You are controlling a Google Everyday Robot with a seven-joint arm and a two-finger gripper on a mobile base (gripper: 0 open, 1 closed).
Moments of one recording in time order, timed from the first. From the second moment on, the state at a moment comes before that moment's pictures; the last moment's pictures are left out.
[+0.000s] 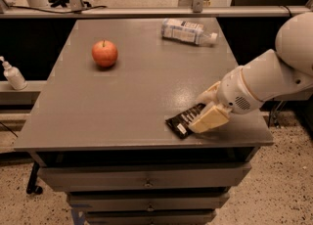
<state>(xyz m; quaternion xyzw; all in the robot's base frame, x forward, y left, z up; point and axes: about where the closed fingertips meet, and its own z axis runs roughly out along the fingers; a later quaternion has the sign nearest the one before) 0.473 -0.113 0.827 -0.54 0.78 0.18 0.25</state>
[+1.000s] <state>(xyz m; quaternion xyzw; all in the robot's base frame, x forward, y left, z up) 0.478 -0.127 0.834 -0.53 0.79 0.17 0.24</state>
